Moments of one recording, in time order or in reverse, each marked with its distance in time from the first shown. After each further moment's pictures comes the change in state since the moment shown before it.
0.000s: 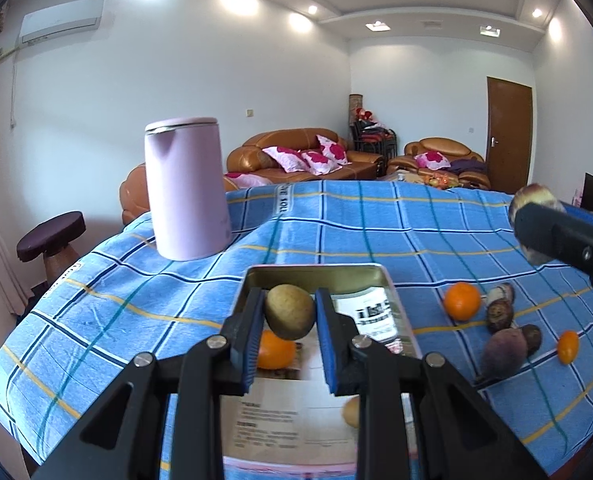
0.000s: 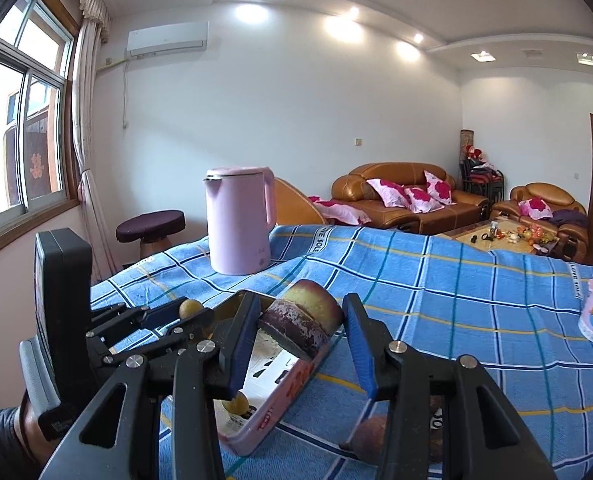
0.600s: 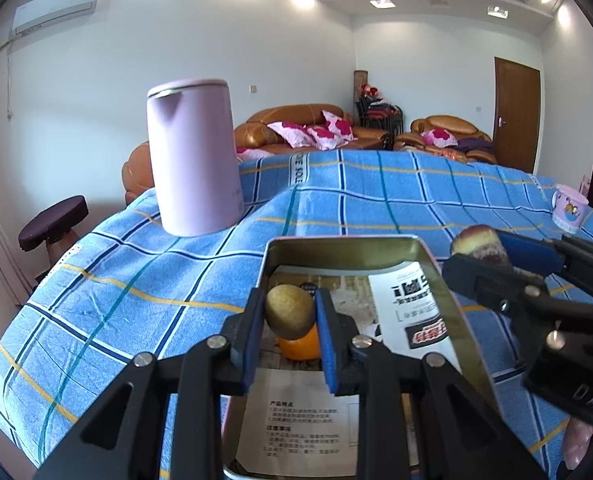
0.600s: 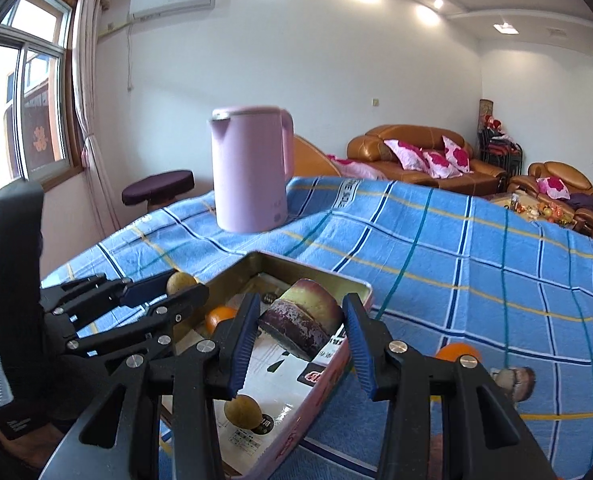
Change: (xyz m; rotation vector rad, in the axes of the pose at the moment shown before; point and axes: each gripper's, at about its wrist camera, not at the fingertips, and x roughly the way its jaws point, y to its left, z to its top) left arm 0.031 0.019 -0.009 0.012 0.097 0.017; right arm 0.080 0.021 -0.021 -0.016 0.160 0.040
